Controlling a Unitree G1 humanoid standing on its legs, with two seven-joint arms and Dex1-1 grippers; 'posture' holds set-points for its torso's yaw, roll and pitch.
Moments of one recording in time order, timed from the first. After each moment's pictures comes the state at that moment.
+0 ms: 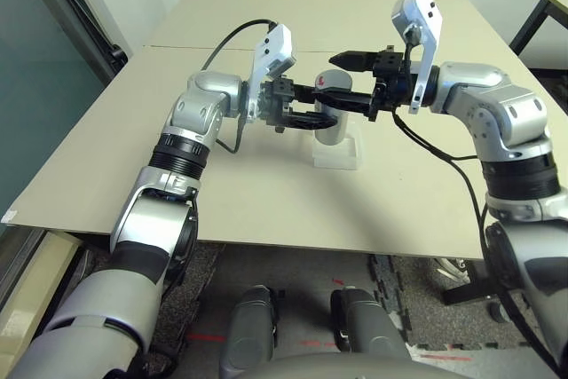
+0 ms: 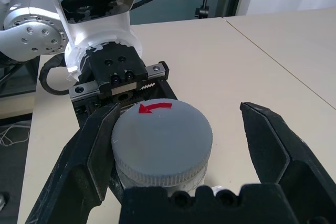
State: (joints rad) left arm -1.01 0.36 -0.18 0.53 -0.23 0.35 -1.33; right arm -0.88 -0.47 0.07 0.05 0.42 0.67 0.94
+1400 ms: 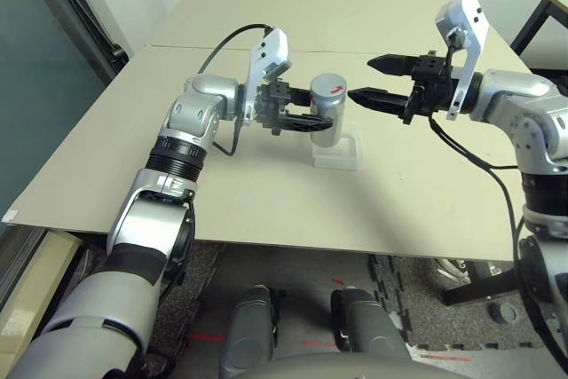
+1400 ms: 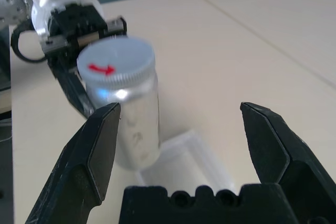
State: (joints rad) left arm -0.99 0.37 -0.18 0.53 -0.23 0.35 -1.34; right arm -0.74 -0.66 -0.01 -0.06 0.52 0.78 0.93
